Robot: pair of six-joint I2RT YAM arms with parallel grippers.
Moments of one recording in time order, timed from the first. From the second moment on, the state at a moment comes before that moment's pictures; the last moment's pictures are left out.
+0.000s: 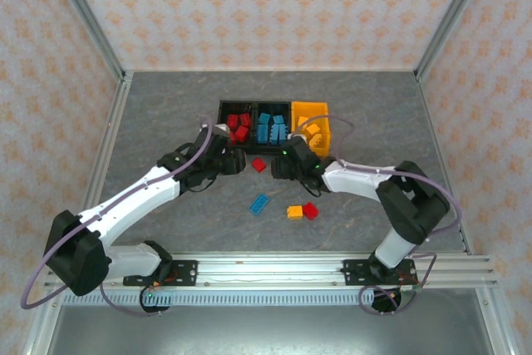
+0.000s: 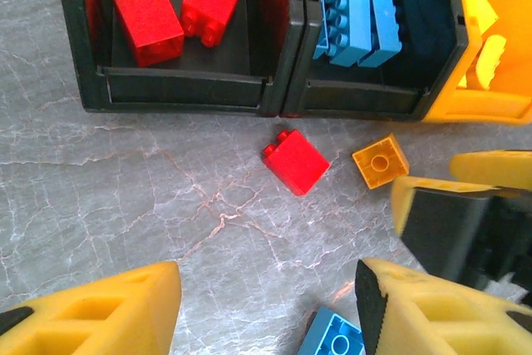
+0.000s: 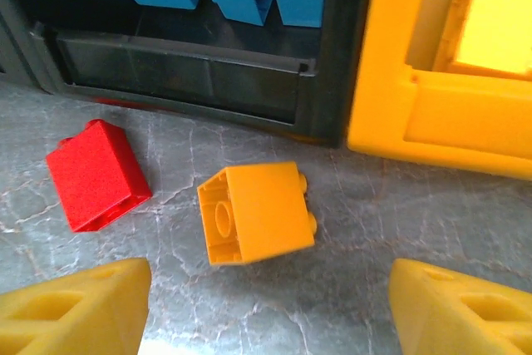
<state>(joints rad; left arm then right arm) -0.57 1.23 0.90 -0.53 -0.10 -0.63 0.73 1.65 0.87 -0.11 0.16 0.53</state>
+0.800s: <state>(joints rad) -0.56 1.24 0.86 -0.52 -0.10 -0.66 0.79 1.86 1.01 -0.16 0.32 0.45</state>
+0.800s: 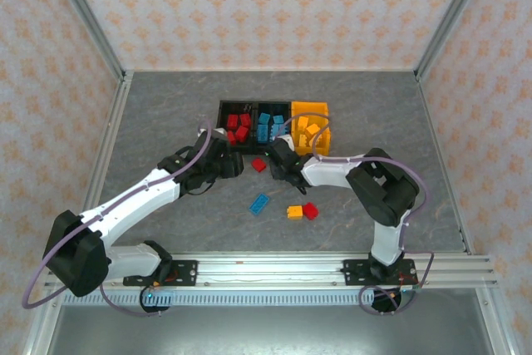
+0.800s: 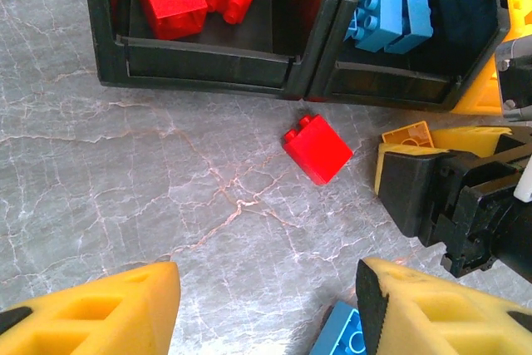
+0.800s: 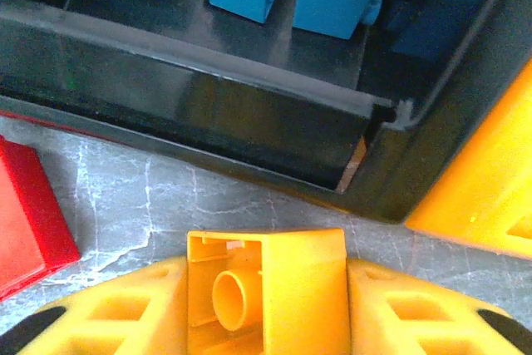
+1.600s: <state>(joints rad) -0.56 1.27 0.84 -0.41 -0.03 -0.73 0.72 1.52 1.01 -0.28 0.23 0.48</state>
